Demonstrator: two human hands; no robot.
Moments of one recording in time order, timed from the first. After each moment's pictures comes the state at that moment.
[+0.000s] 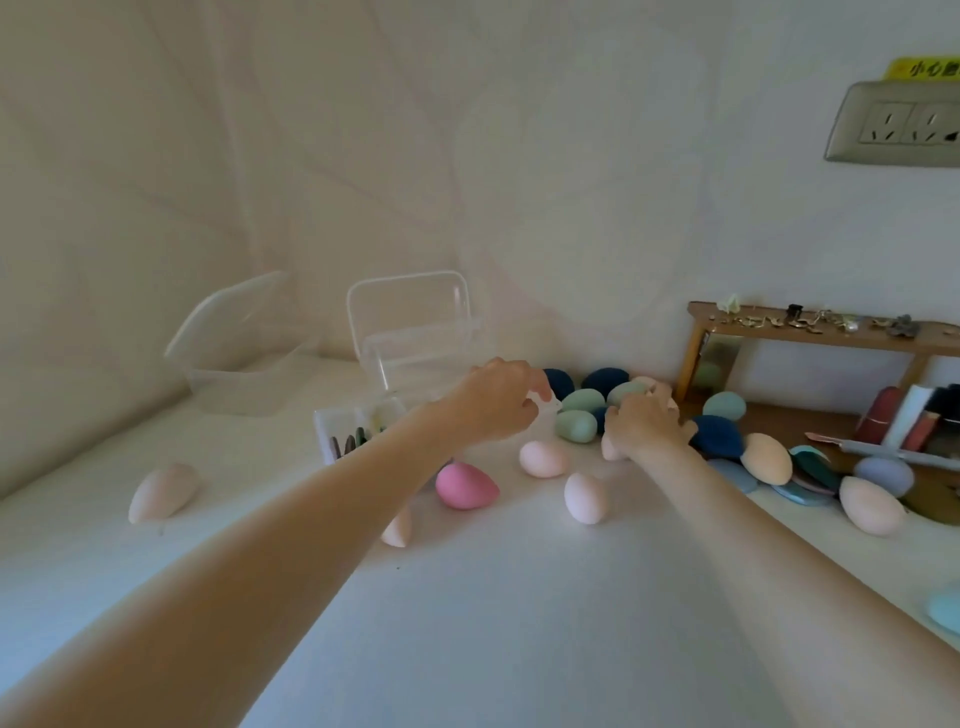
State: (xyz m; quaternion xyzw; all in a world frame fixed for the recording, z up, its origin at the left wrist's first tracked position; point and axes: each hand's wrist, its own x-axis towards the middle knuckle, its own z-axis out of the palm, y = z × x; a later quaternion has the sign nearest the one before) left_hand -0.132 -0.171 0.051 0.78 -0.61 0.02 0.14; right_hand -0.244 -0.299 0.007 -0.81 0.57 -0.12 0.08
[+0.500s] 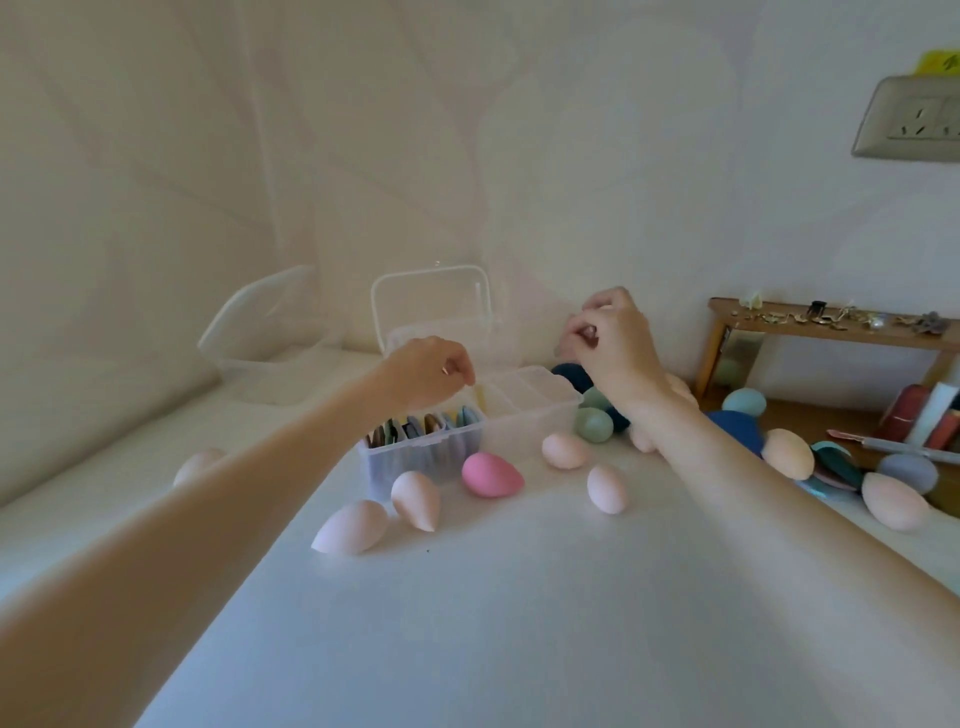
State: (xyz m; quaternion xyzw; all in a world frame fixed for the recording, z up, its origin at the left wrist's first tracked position) left_hand -0.077 -0.112 0.064 0.82 -0.52 -0.03 0.24; right_hand -0.217 -0.258 0.064 -0.87 0.26 -0.41 0.12
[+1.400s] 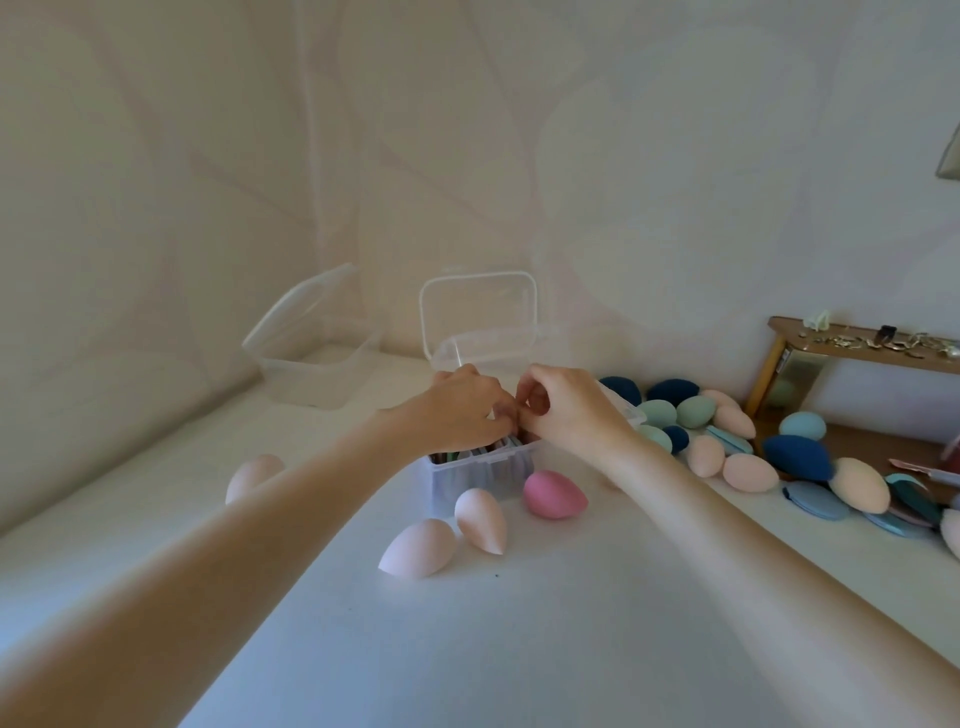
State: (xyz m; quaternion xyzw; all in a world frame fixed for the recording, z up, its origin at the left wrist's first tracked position) left_hand -0.052 -0.094 0.045 0.79 -0.60 0.01 0.09; right_hand -0.156 -0.193 0.037 -0.94 0.20 -0.23 0.17
